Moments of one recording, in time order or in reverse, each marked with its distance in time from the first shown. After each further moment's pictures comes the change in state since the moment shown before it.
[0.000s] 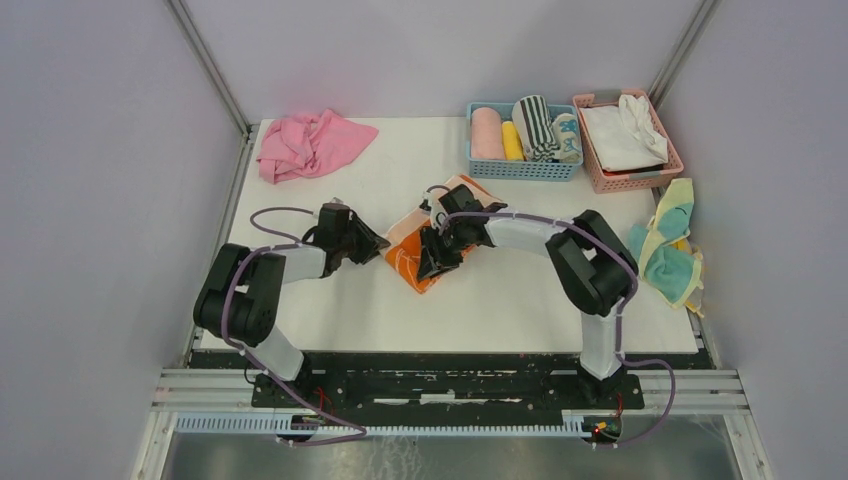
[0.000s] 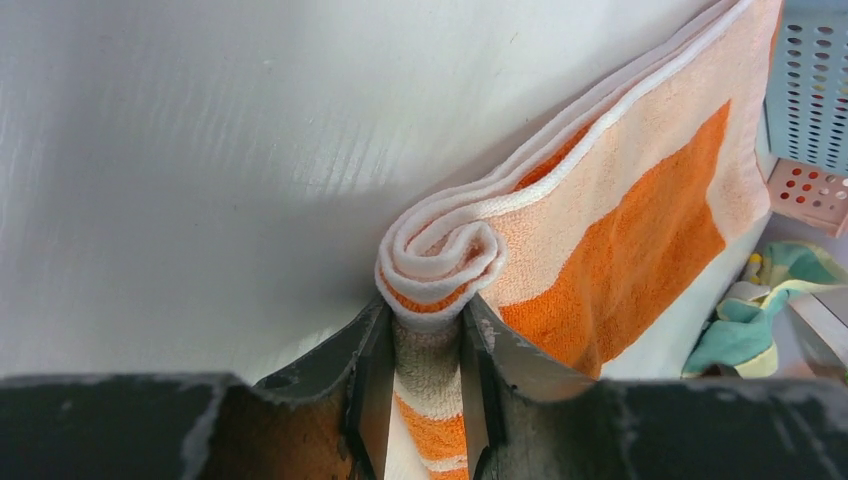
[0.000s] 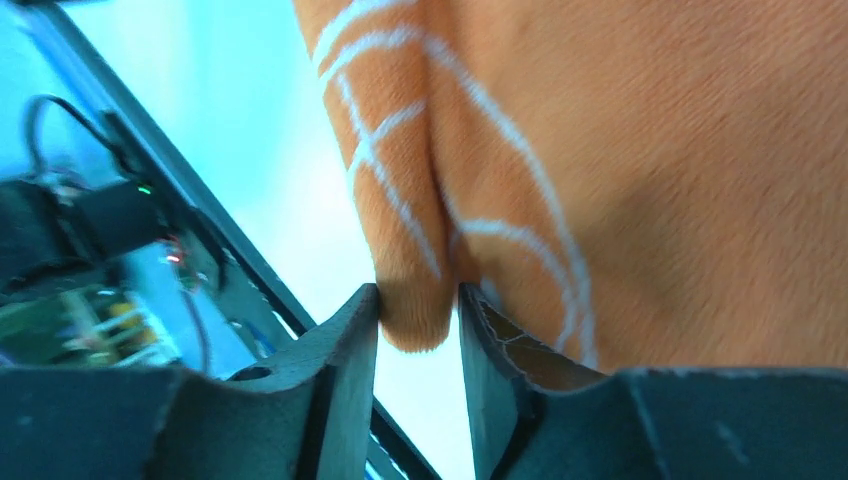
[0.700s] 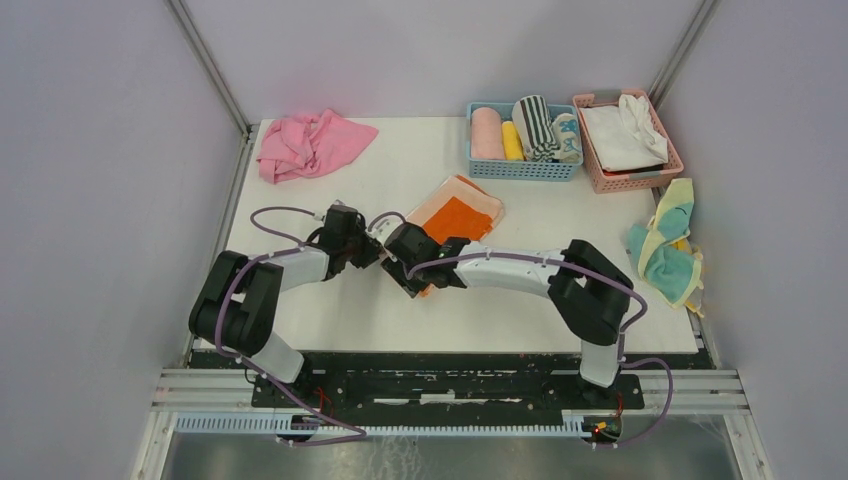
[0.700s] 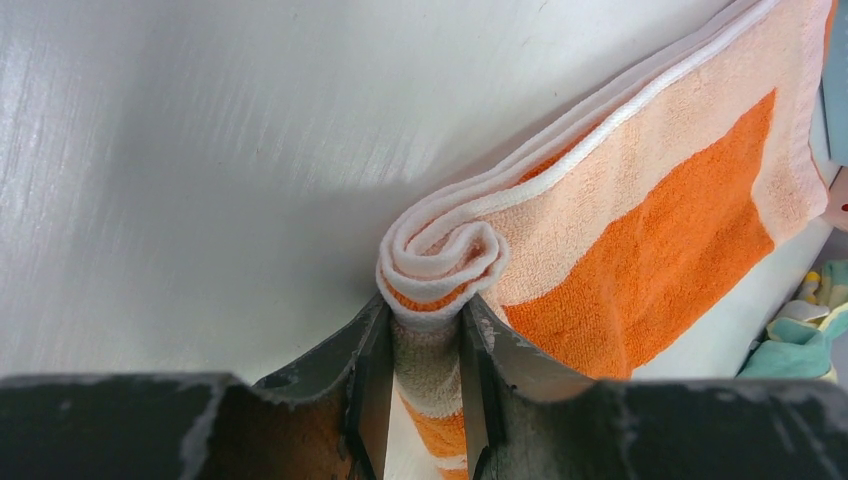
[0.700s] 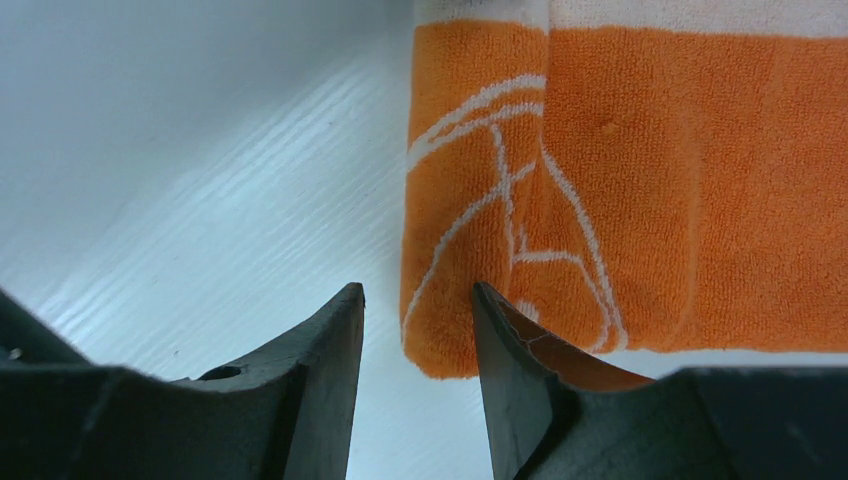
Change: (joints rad) left arm -0.072 -0.060 0.005 -0.109 -0.132 0.000; right arm 0.388 -0.159 0.054 -0.113 0.791 -0.351
